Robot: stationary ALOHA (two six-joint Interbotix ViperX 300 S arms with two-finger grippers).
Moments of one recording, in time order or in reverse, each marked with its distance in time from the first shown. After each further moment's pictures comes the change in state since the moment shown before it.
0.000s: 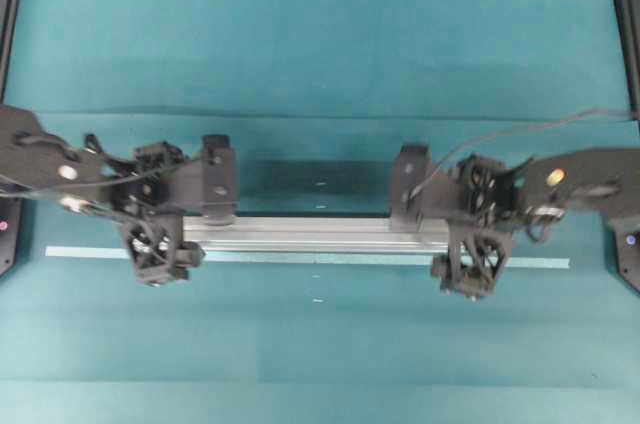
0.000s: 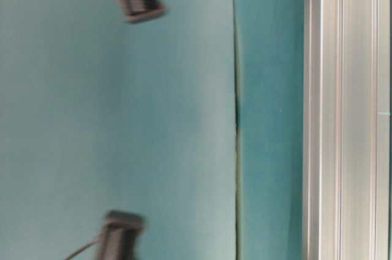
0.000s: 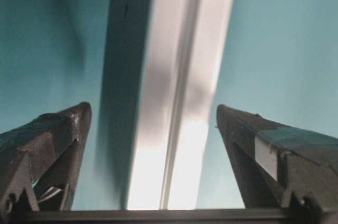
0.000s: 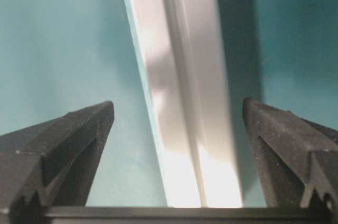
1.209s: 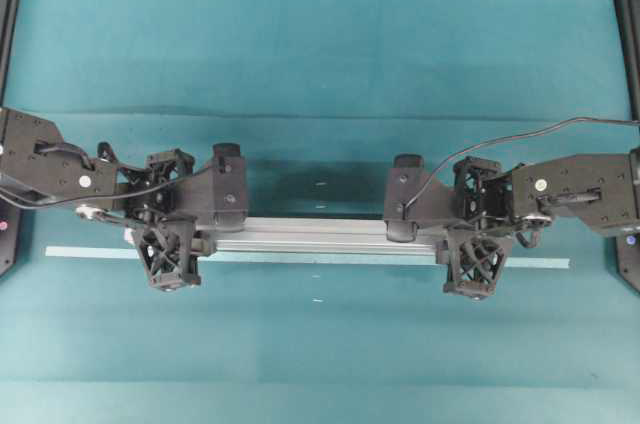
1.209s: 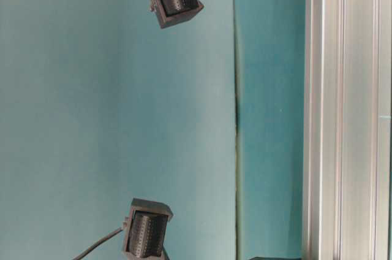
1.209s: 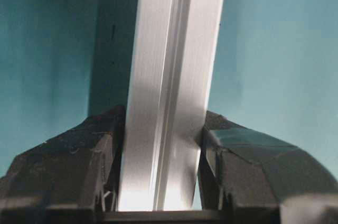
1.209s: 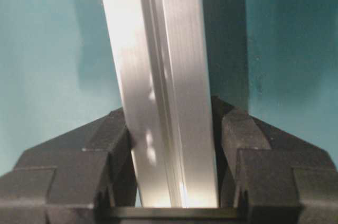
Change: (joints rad) left arm -0.005 0.121 0.000 0.003 -0.132 -0.058; right arm 0.018 0.098 0.012 -0.044 -0.011 -0.017
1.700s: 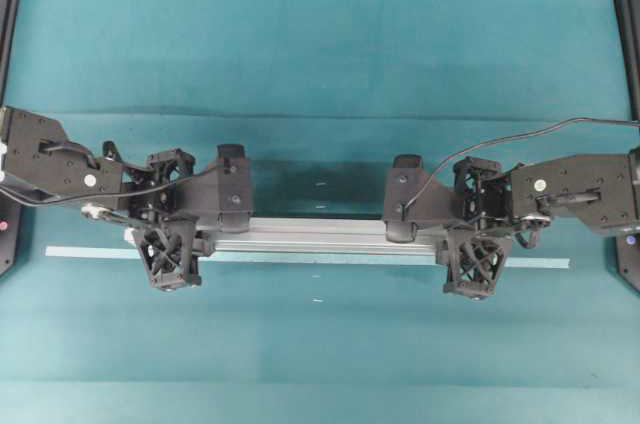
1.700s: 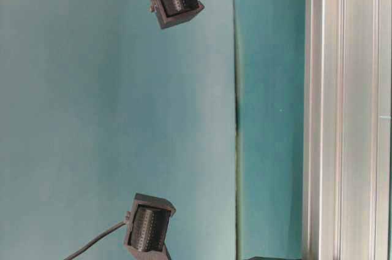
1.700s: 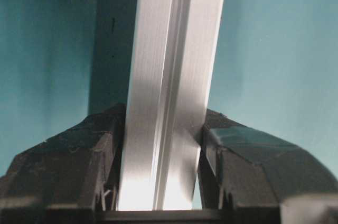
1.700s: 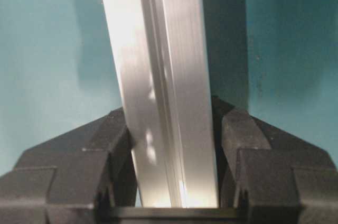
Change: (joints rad) left arm 0.003 0.003 -0.025 0.000 0.071 0.000; right arm 0.005 0.000 -0.002 0.000 0.003 0.000
